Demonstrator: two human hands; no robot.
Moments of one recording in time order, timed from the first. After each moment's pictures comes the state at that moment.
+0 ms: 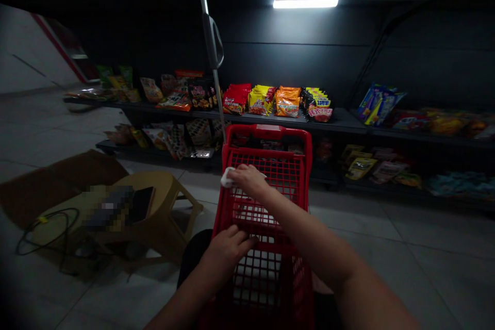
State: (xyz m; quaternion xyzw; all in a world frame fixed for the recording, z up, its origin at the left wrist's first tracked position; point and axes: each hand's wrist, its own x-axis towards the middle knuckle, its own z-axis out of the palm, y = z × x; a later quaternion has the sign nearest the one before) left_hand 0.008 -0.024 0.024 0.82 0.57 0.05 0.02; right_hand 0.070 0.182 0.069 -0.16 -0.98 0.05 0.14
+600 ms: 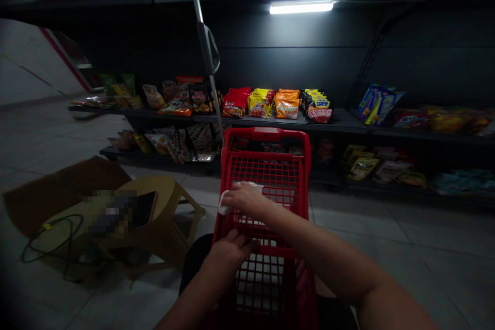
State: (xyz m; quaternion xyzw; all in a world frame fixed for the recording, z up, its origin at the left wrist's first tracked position) left_hand 0.011 -0.025 0.023 0.81 0.59 0.03 0.04; right_hand 0.087 0.145 0.077 -0.04 -1.00 0.00 0.09
